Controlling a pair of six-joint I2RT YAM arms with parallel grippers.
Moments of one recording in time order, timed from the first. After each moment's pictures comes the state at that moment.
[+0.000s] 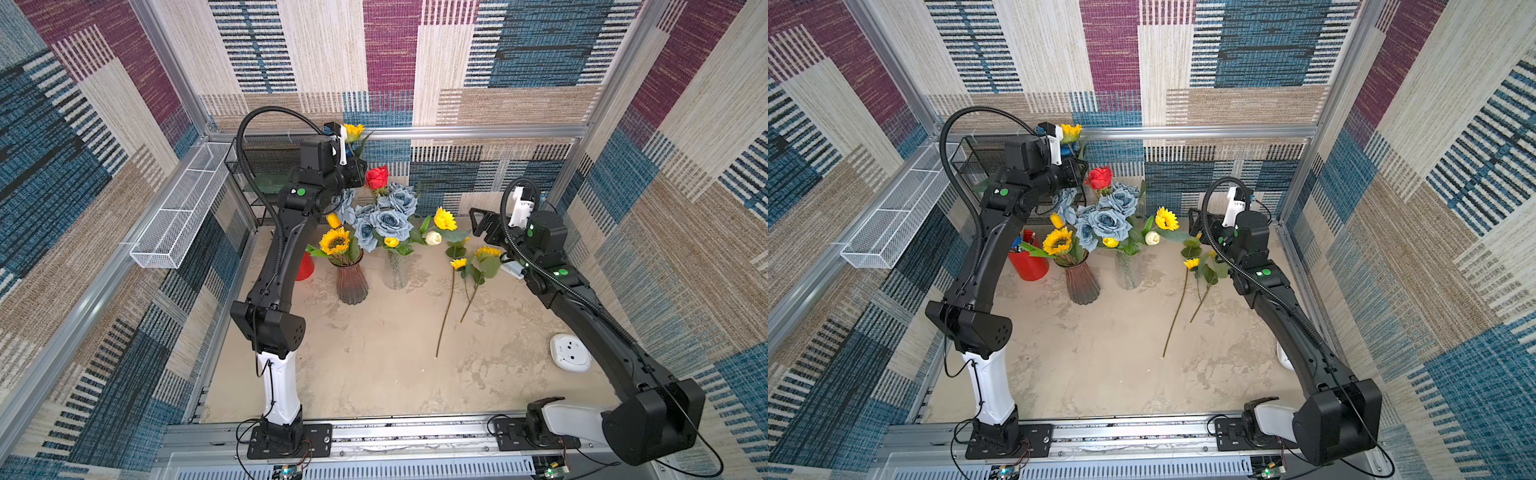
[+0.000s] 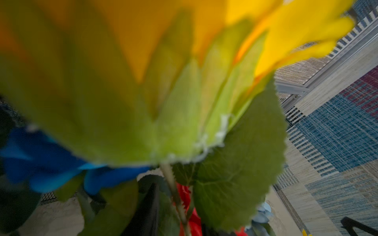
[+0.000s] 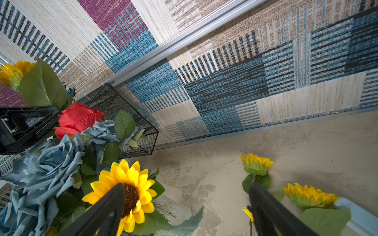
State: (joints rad) left arm -0.27 2.03 2.43 -0.67 0.20 -0.32; right arm 0.21 1.27 1.16 -0.05 -0.12 0.48
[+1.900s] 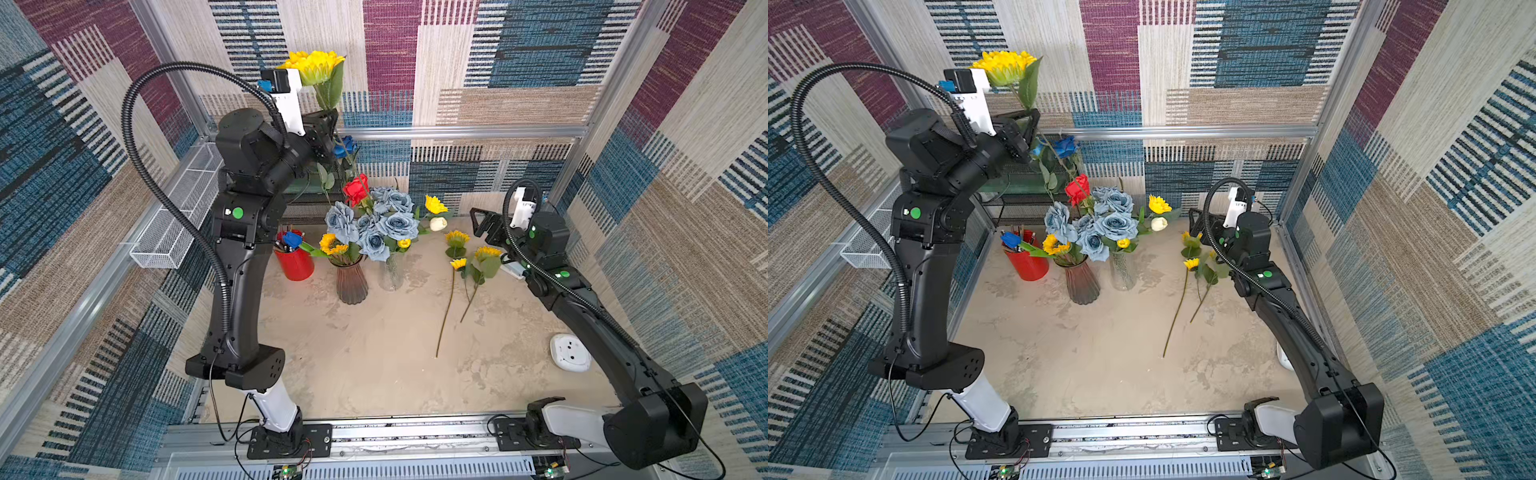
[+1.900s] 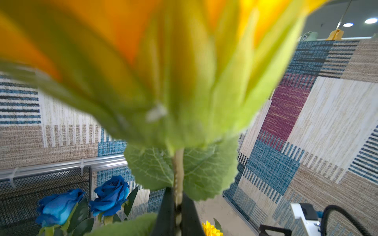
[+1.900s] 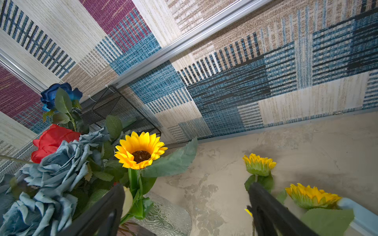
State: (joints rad) left arm -0.26 1.73 2.52 -0.58 0.27 -0.26; right arm 0.21 1.25 1.15 -0.04 -0.13 0.49
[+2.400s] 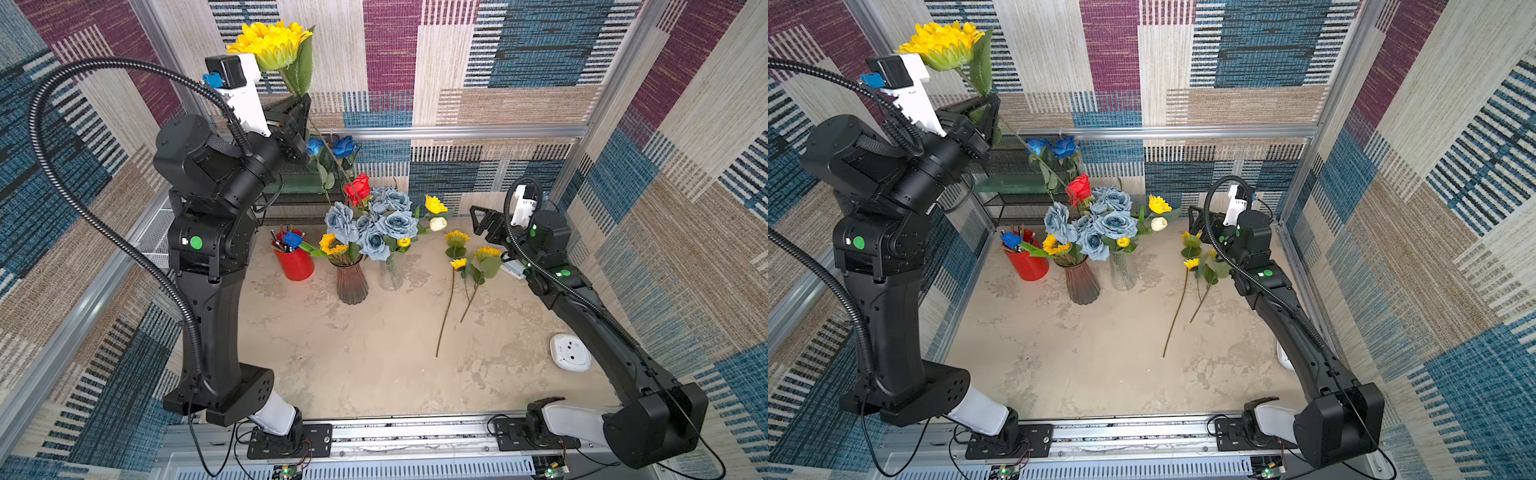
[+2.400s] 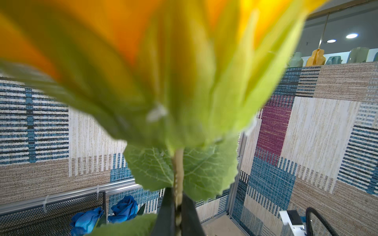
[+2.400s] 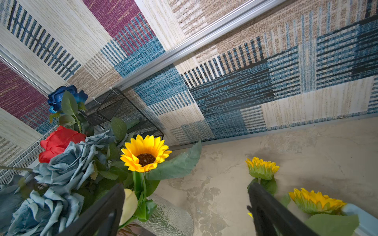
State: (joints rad) left arm -0.24 1.58 2.49 -0.56 0.26 -0.22; right arm 0.21 1.26 1.17 -0.04 -0.14 0.49
